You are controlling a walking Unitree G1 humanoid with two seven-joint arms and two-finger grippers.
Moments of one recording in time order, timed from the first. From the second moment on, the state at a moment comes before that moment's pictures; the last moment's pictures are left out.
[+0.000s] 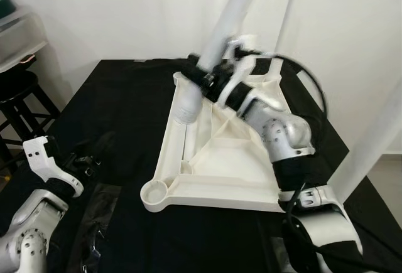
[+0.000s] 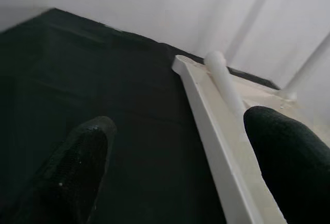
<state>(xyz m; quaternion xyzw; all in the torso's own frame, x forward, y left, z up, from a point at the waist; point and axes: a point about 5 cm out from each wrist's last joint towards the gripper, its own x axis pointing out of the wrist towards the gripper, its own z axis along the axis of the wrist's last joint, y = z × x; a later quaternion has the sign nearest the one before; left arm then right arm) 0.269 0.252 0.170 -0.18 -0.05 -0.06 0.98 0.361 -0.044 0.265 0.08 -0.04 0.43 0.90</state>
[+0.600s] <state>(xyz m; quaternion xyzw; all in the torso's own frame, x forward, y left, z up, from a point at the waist) 0.271 0.169 0.155 -0.07 -0.01 -0.15 0.99 0.298 -0.071 0.221 0.03 -0.05 0.54 0.84</state>
